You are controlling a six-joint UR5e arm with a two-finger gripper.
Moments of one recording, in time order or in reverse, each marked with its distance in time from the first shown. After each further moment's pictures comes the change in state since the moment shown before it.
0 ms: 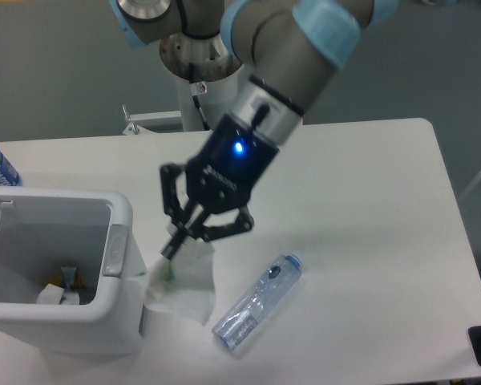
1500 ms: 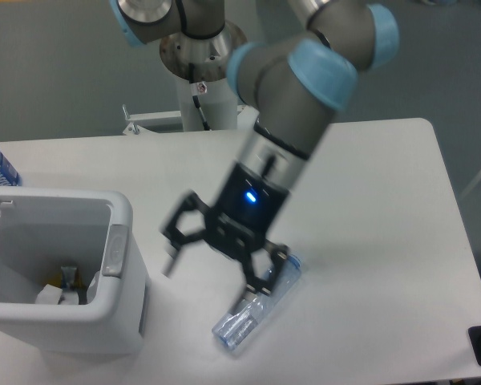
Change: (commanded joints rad) arm 0.083 -0.273 0.034 0.133 0.317 0.067
